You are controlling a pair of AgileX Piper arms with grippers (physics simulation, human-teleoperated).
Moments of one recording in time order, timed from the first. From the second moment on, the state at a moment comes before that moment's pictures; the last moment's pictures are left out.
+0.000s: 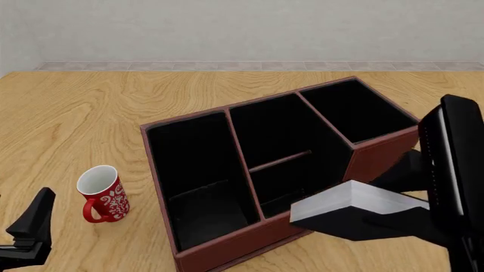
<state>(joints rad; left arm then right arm) 0.00 0.02 -0.01 -0.01 0.00 0.86 0.85 -1.05 1.22 -0.62</state>
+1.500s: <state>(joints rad) 0.00 0.02 0.00 -0.01 0.00 0.63 1.16 -1.52 1.22 -0.89</state>
